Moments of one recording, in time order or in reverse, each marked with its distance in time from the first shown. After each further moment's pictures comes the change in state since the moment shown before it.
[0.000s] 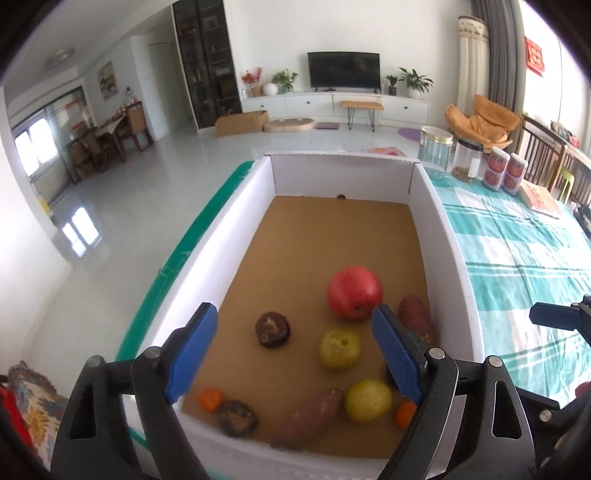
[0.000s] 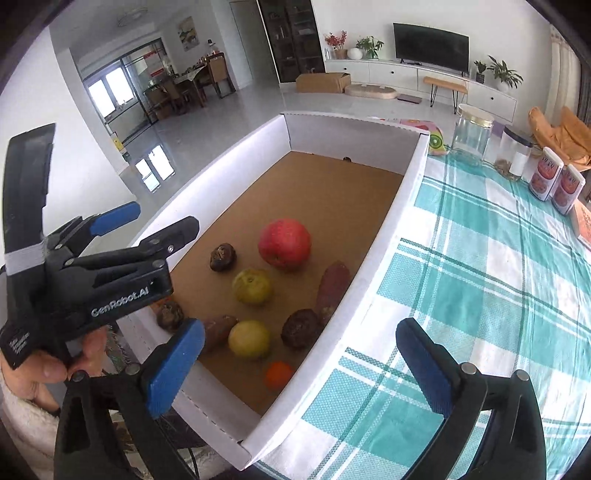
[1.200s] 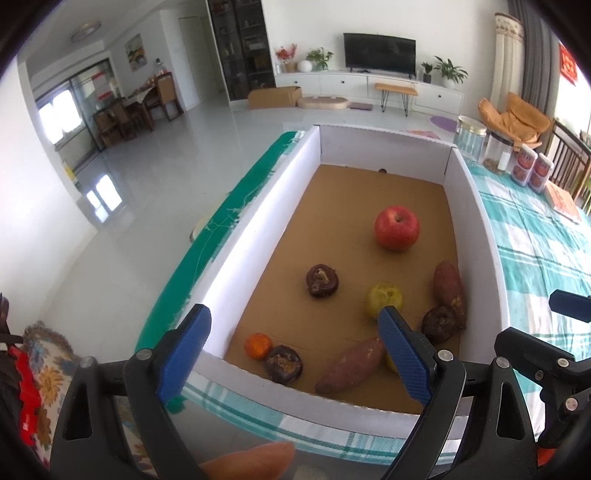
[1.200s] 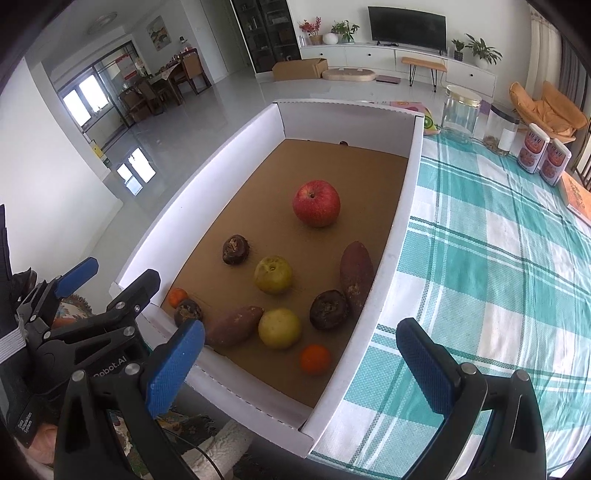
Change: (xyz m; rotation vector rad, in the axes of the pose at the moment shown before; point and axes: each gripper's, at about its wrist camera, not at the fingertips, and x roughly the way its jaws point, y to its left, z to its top) left arm -0.019 0.043 -0.026 -0.079 0.108 0.065; right arm -0.007 0.039 0.002 0.071 0.048 -0.061
